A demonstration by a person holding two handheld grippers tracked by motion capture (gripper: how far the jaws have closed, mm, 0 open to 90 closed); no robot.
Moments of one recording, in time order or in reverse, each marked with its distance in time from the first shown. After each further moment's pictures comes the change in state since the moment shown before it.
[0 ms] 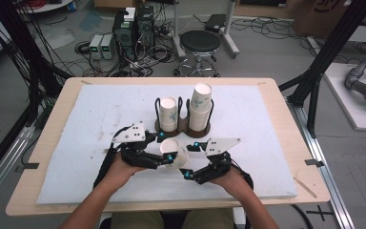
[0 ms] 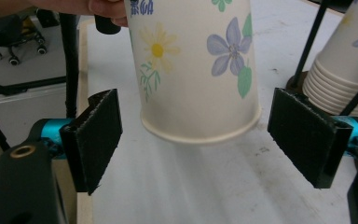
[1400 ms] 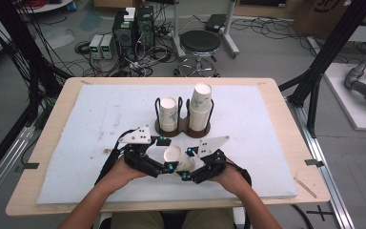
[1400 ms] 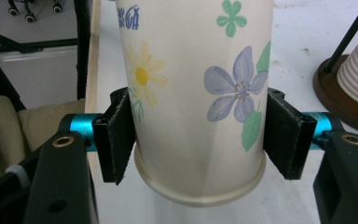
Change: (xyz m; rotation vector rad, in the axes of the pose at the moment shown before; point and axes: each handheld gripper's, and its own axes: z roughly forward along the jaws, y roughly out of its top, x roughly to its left) left arm -0.003 -0.005 0.006 0.109 -0.048 -0.040; right arm -0.005 0.003 0.013 0.134 0.081 -0.083
